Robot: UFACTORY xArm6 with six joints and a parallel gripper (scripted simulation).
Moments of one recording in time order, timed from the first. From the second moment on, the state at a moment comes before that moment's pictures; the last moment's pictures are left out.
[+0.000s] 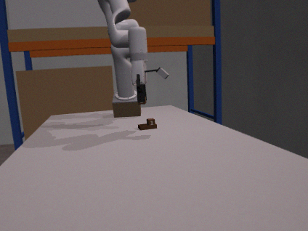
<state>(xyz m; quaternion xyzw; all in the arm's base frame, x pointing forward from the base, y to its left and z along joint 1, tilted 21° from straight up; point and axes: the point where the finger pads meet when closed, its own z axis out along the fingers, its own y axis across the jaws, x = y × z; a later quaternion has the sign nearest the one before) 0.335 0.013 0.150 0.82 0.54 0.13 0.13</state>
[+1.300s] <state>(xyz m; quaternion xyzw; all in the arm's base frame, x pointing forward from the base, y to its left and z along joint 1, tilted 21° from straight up) 0.334 0.013 0.150 0.98 0.01 0.18 0.04</state>
